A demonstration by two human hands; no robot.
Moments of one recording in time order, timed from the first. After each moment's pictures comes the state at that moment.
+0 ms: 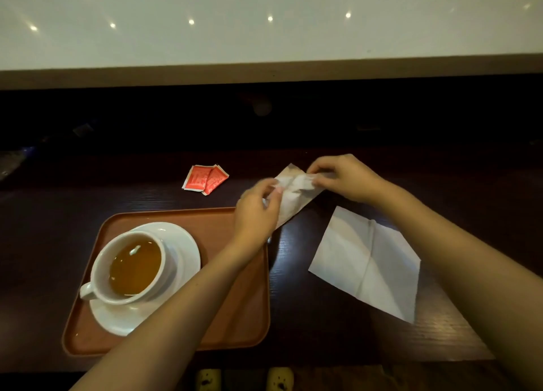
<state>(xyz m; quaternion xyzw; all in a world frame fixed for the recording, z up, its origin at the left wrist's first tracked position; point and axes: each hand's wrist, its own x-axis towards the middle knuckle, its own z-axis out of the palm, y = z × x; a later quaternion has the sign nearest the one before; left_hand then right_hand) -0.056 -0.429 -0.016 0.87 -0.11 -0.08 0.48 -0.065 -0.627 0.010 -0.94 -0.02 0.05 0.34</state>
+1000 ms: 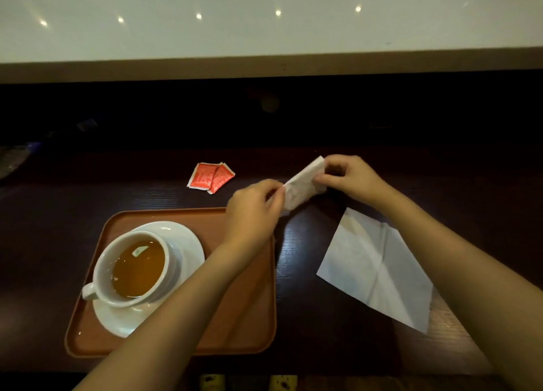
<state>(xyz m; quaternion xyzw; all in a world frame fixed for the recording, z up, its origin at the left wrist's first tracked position) -0.054 -0.415 0.003 0.91 -0.18 0.02 0.38 -0.058 -0.626 -0.013 -0.85 0.00 0.03 0.52</state>
